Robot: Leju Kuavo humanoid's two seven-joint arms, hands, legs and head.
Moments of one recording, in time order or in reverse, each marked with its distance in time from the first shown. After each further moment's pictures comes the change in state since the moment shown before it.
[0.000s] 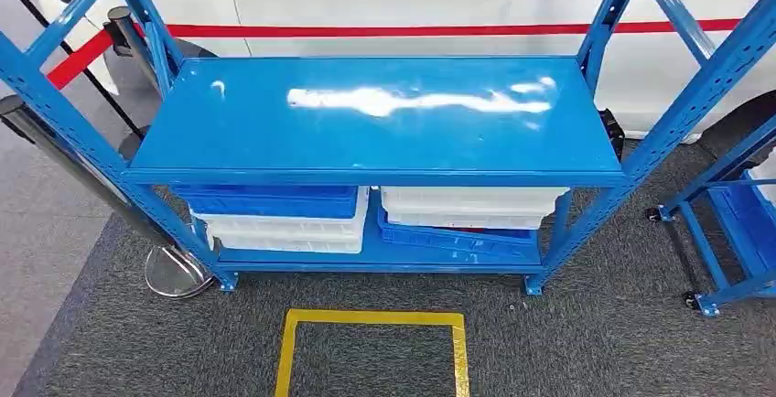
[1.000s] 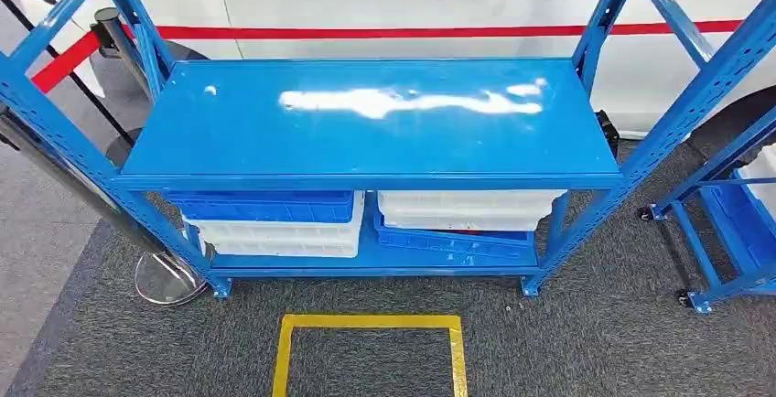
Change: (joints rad) left arm -0.005 -0.002 0.010 0.000 -0.020 0.025 0.018; right arm -0.009 0.001 -0.014 0.000 0.010 -0.040 0.024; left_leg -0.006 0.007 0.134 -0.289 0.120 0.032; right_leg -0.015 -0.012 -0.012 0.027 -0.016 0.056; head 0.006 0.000
